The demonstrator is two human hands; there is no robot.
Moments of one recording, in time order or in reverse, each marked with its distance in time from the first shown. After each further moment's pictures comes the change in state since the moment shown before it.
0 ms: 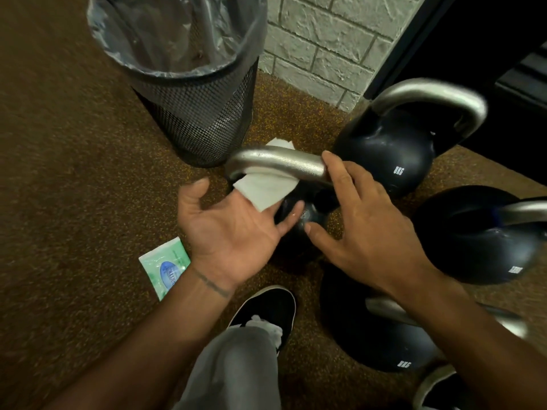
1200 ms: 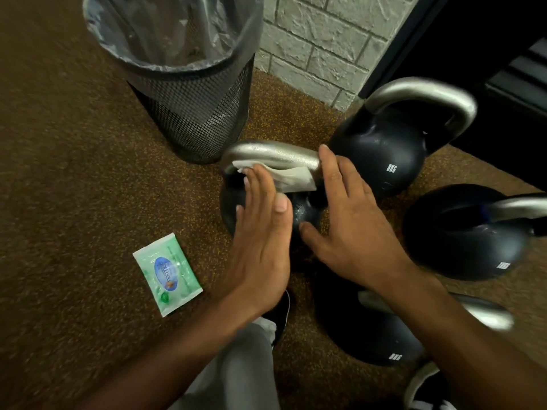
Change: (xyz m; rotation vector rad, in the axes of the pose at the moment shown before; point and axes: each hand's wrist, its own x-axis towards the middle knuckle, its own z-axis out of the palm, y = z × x) left_hand -0.026 -0.039 0.026 1.414 0.279 0.161; right_hand 0.000 -0.002 0.011 0.082 -0.019 -0.010
